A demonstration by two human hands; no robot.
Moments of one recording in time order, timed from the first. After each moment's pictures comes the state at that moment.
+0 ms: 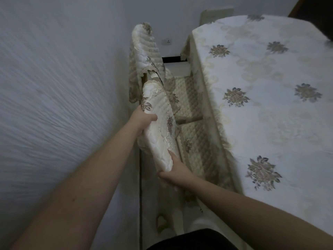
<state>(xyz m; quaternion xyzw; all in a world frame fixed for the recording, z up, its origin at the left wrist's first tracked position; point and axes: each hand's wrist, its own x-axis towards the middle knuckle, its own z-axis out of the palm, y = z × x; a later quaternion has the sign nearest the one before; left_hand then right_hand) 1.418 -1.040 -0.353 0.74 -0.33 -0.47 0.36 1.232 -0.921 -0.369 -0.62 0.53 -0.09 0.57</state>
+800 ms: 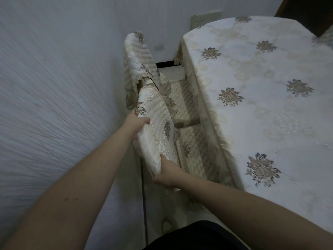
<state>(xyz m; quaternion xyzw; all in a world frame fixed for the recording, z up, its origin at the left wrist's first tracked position) 1.435 -1.047 -0.356 0.72 -0.32 -0.48 0.38 1.264 -0.928 -0.368 -0.68 0.55 0.03 0.48</state>
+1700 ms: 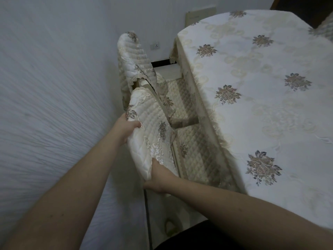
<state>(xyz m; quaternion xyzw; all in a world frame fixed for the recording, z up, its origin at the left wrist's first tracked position) 1.460 -1.048 -0.362 0.72 -0.33 -0.49 0.36 1.288 -0.923 -0.374 -0.69 0.54 0.02 0.49</state>
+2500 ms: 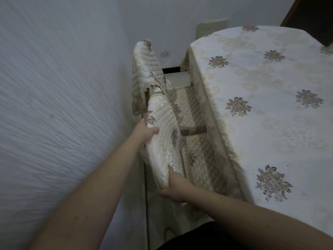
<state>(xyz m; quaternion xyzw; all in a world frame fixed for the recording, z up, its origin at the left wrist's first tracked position) 1.441 -1.048 -0.363 0.72 -0.37 -0.48 0.34 1.267 -0.927 -0.365 -0.69 0.53 0.05 0.49</state>
